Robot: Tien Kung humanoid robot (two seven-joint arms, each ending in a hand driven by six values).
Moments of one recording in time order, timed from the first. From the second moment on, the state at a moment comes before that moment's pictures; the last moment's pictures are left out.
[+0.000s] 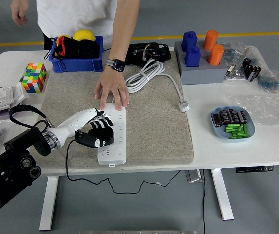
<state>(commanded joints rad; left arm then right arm) -0.38 0.42 -0.81 -1.35 1.64 0.02 0.03 -0.04 -0.27 1.25 0.25 -0.93 0.05 -0.12</state>
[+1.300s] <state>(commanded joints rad) -0.46 0.33 -0.91 -1.08 1.53 0.13 -0.03 -0.04 -0.27 1.24 0.25 -0.92 0.05 -0.12</state>
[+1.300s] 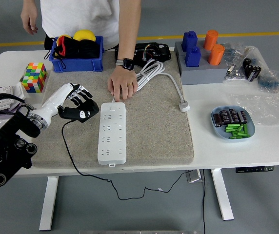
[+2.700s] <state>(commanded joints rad) -0.44 0.32 -1.00 -1.13 1.48 0.09 -0.06 -0.06 -0.27 1.24 0.25 -0.92 0.05 -0.12</state>
